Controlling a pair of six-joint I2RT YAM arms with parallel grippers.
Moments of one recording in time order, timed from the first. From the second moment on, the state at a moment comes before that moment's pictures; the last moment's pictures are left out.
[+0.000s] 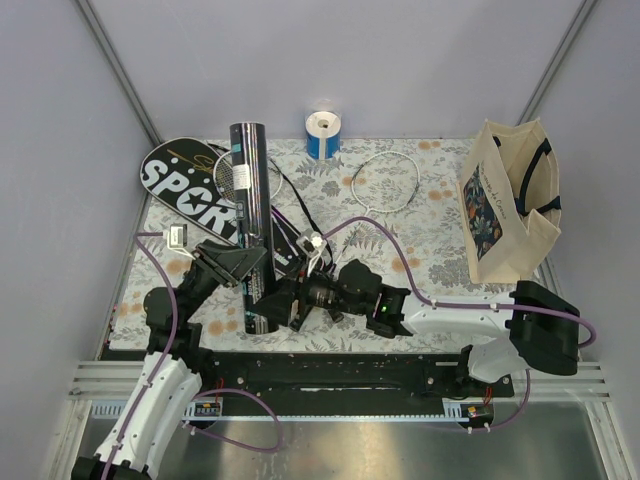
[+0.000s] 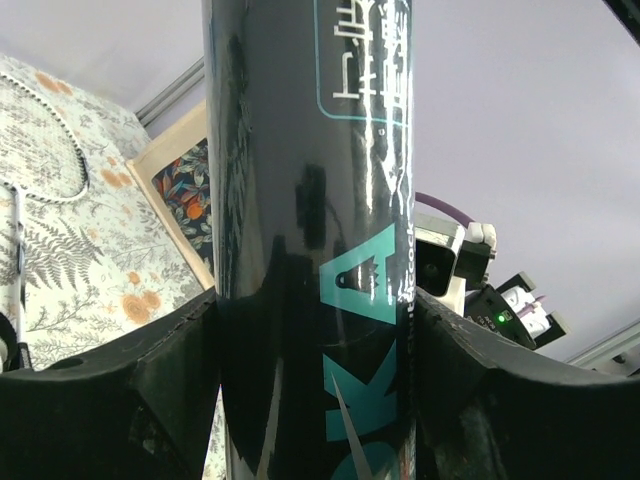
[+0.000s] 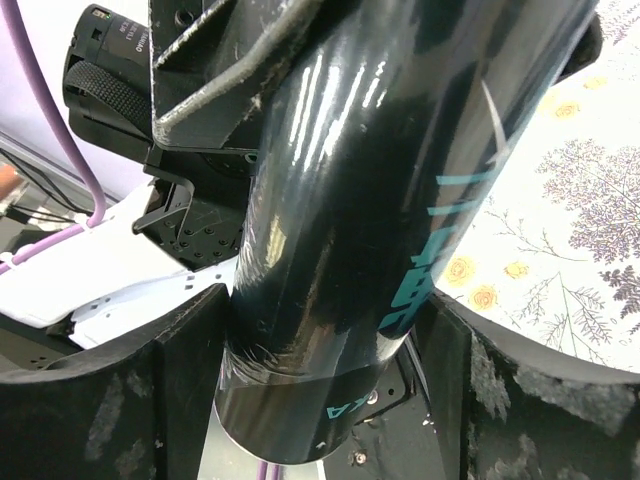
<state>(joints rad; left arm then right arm) -0.19 0.41 0.21 0.60 0.57 -1.25 1.23 1.43 0.82 0.64 -0.11 0.68</state>
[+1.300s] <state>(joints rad) -0.22 0.69 0.41 0.28 0.64 -1.11 0.97 1.18 0.47 0.80 -0.20 0.88</state>
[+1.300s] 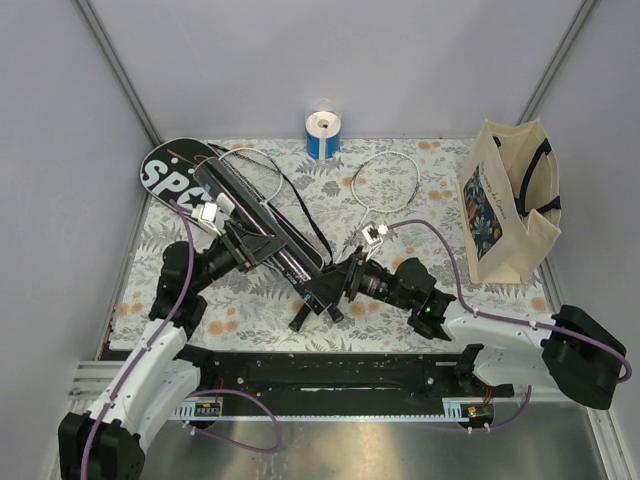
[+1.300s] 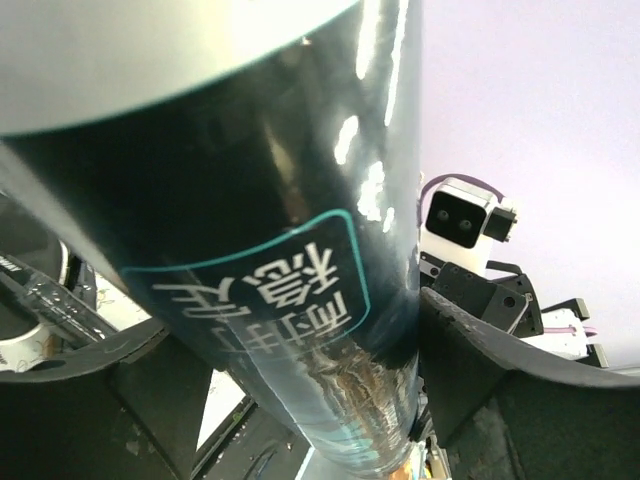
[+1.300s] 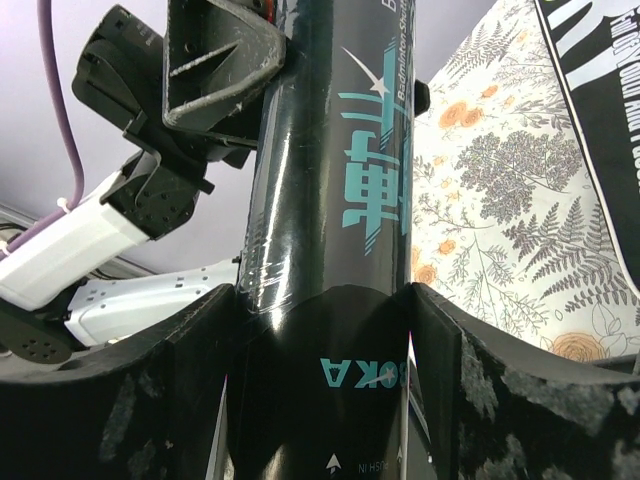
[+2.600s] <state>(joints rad) -0.96 1.99 1.28 0.15 0.11 -1.00 0.97 0.15 0.56 -0.41 0.54 0.74</state>
